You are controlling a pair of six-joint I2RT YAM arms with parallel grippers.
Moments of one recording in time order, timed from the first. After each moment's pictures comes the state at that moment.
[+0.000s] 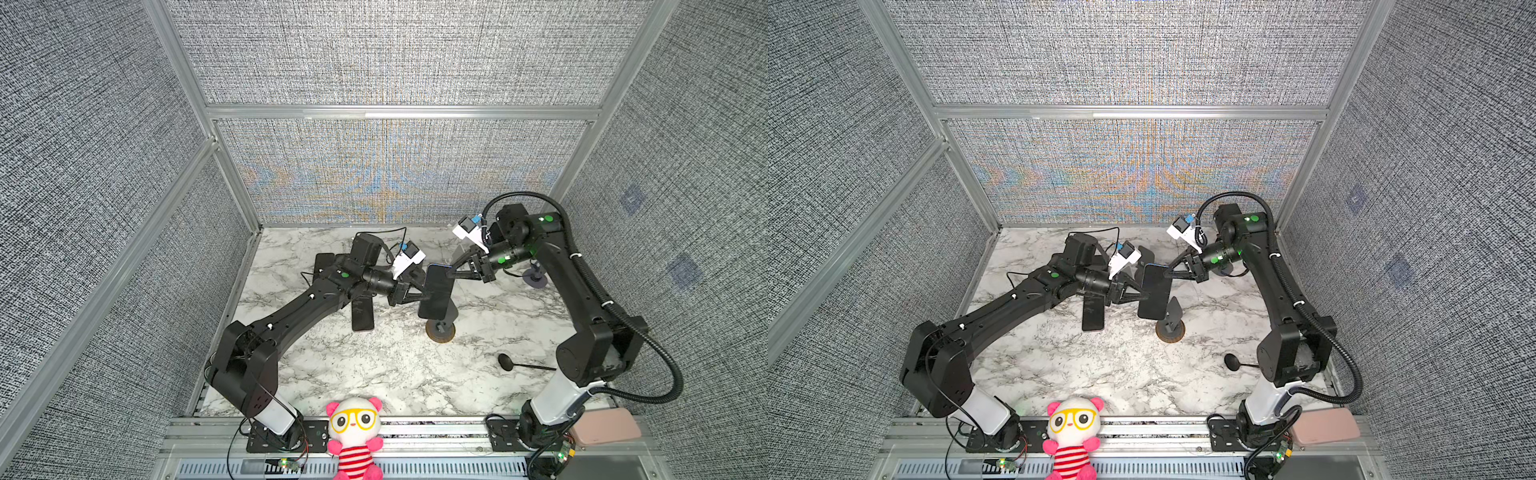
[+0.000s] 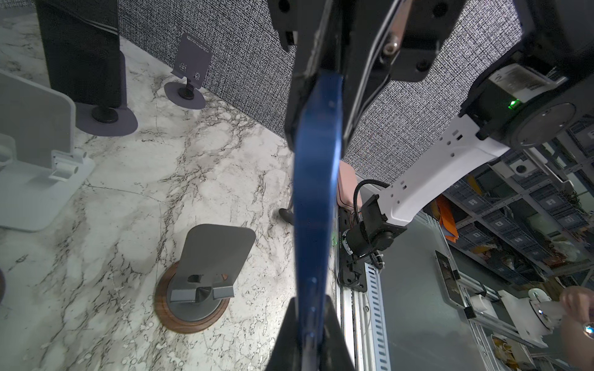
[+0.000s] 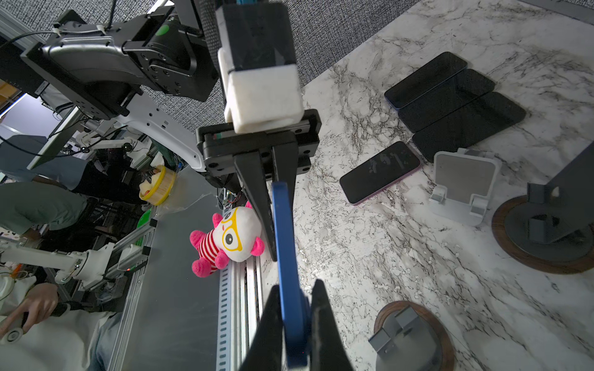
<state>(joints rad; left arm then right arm) -0.64 1.59 1.25 -0.26 1.02 -0.08 0.19 1.72 1.81 -1.49 -1.10 -0.78</state>
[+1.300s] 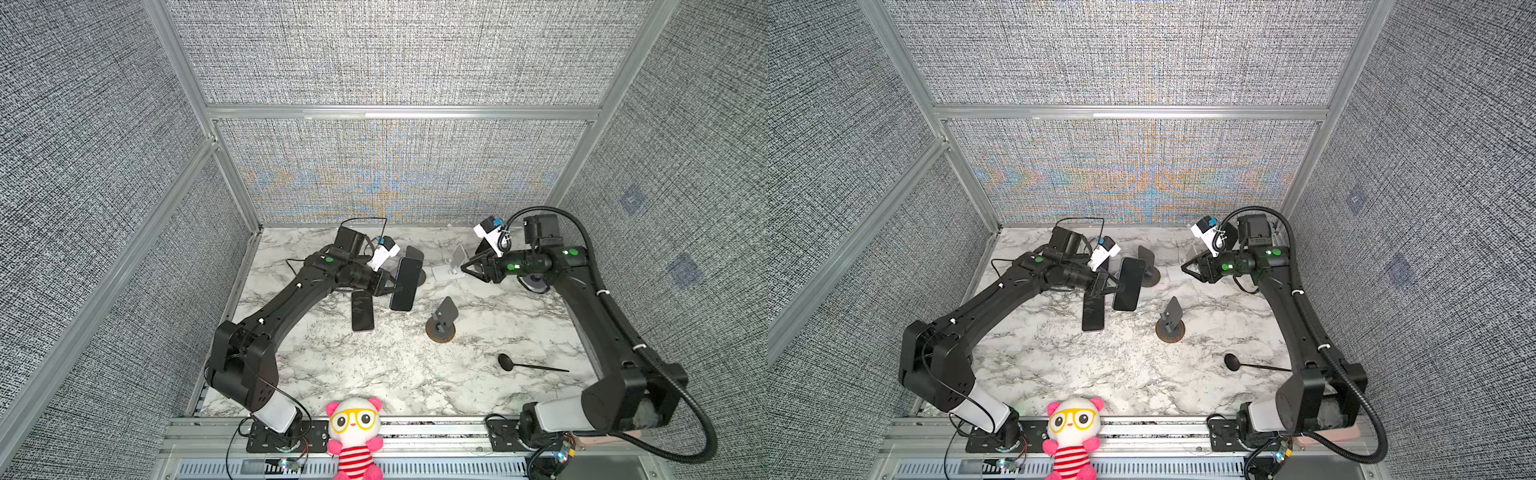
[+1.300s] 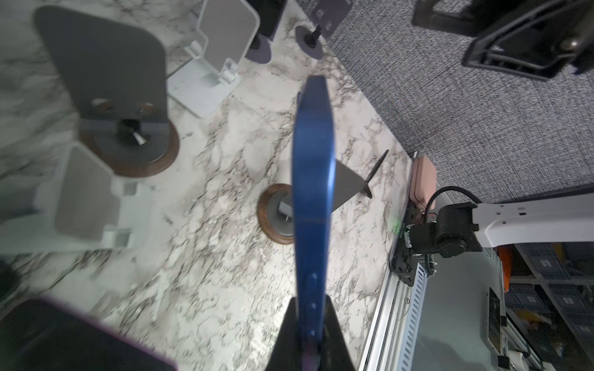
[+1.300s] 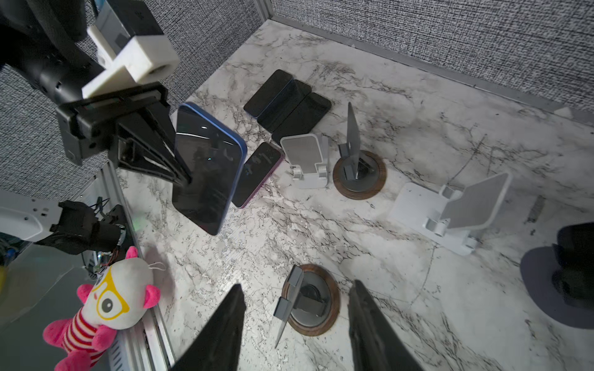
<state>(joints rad) -0.47 1.61 1.38 -0.72 0.76 0.01 0.10 1.38 1.38 -0.84 -0.73 -0.29</state>
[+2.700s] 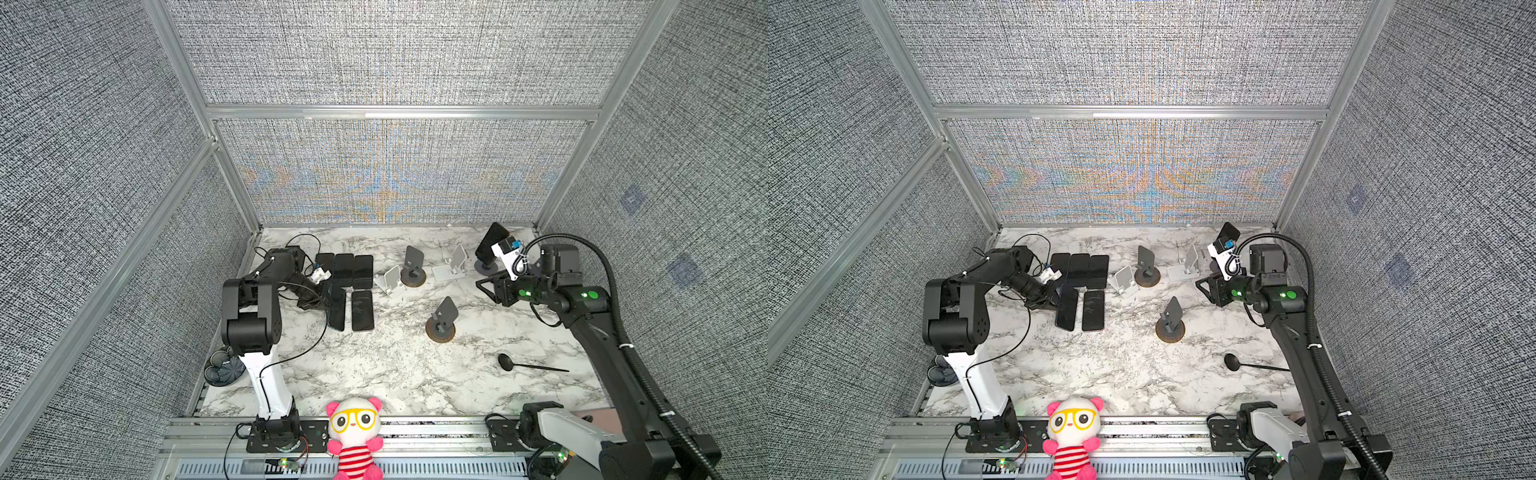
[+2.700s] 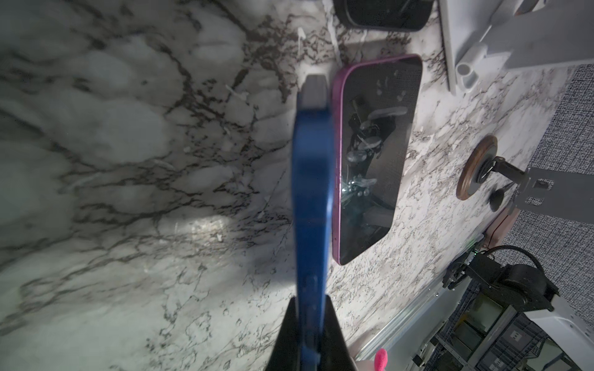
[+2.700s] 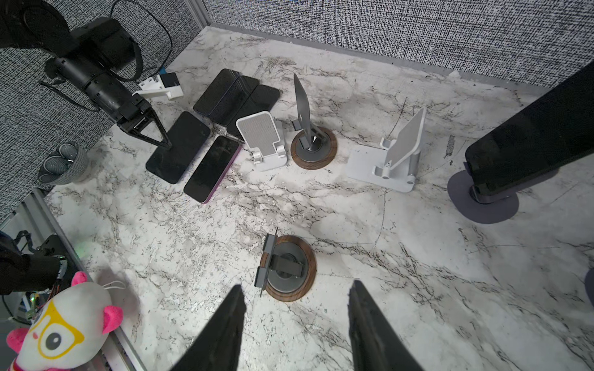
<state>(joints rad) 0.00 1.99 1.41 -1.11 0.62 0.13 0.09 1.10 1.13 -0.76 -0.54 -0.16</state>
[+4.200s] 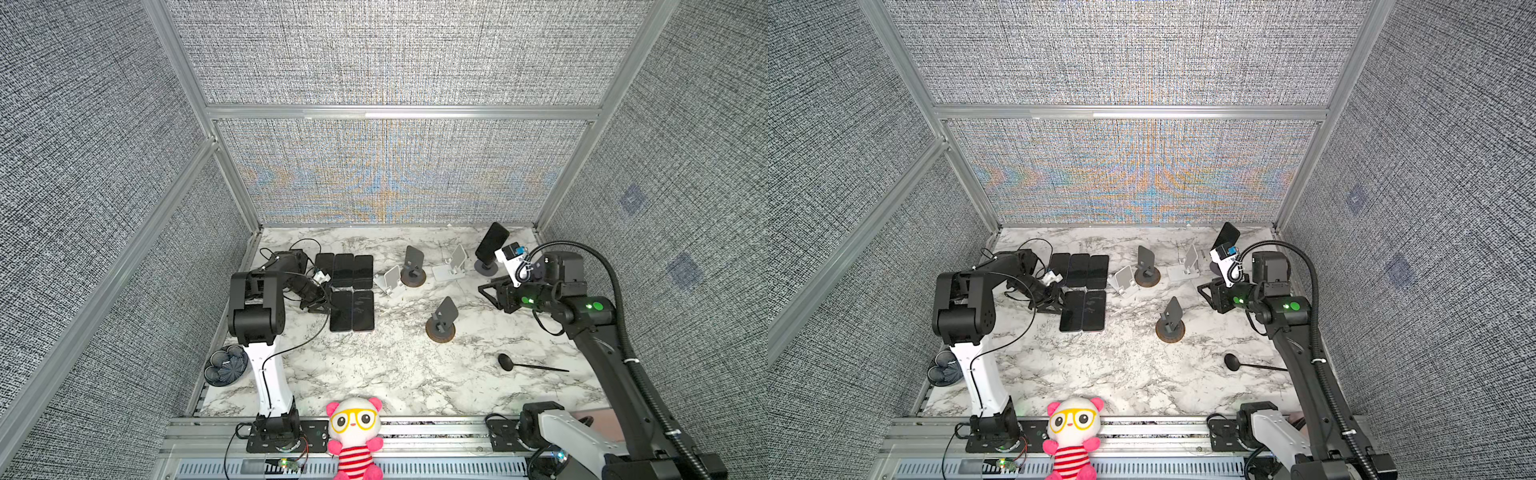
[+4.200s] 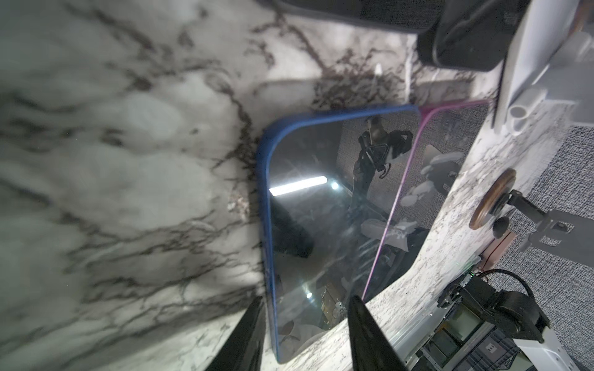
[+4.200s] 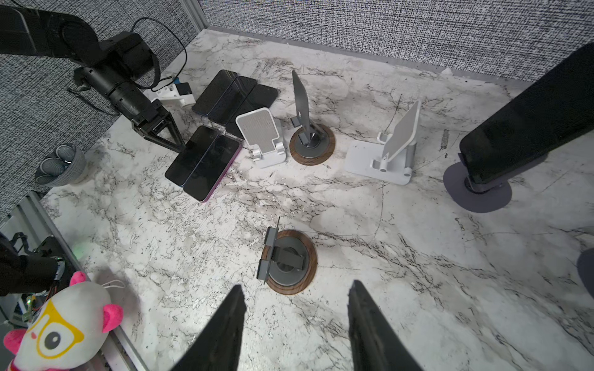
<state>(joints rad) 0.00 2.08 1.43 -1.05 0.60 0.05 0.09 1.02 1.08 -0.76 -0.50 -0.14</state>
